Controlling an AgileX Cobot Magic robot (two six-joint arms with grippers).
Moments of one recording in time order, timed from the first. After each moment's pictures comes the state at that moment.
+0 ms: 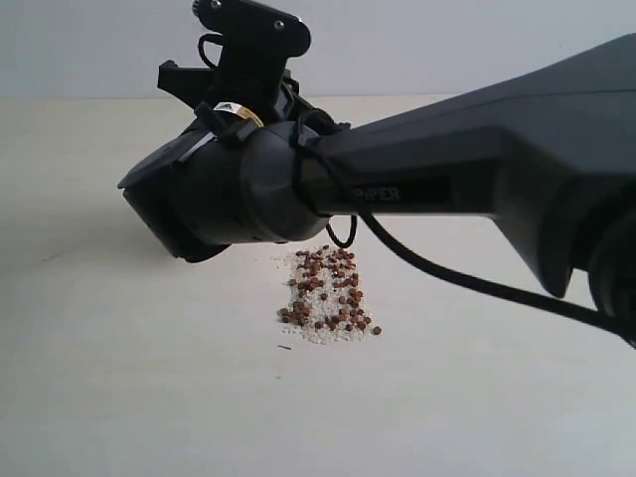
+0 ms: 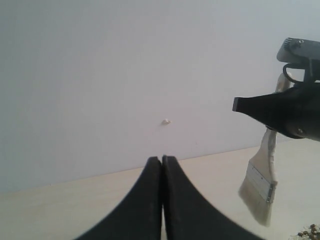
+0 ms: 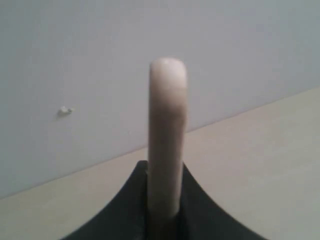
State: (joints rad) left arm -0.17 0.01 -0.01 1.38 -0.22 -1.33; right arm 1.02 2.21 -1.57 1.56 -1.15 -0.77
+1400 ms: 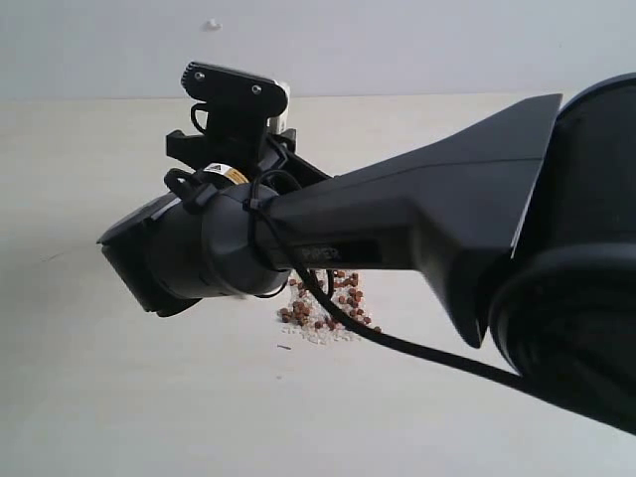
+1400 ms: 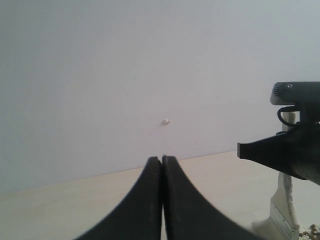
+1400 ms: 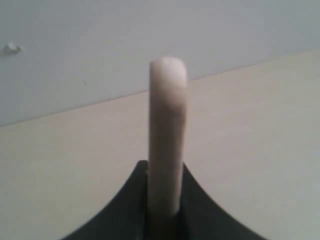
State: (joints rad) left arm -0.17 0.01 -0.01 1.38 -0.22 -1.33; right arm 1.07 2.30 -1.60 1.71 -1.23 -0.89
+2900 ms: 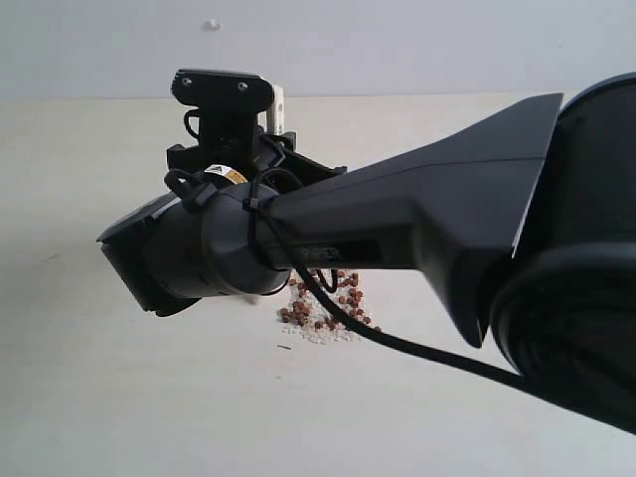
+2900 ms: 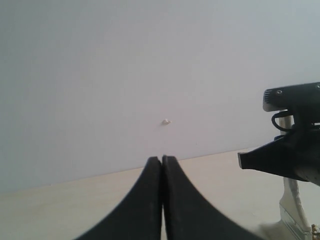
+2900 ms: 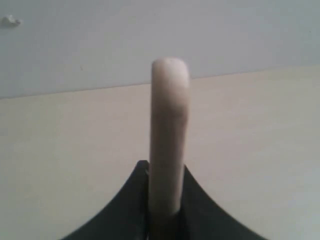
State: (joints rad) left arm -0.17 0.01 -0.01 1.38 -0.22 -1.33; right arm 1.07 2.30 -1.60 1.73 -1.23 -1.04
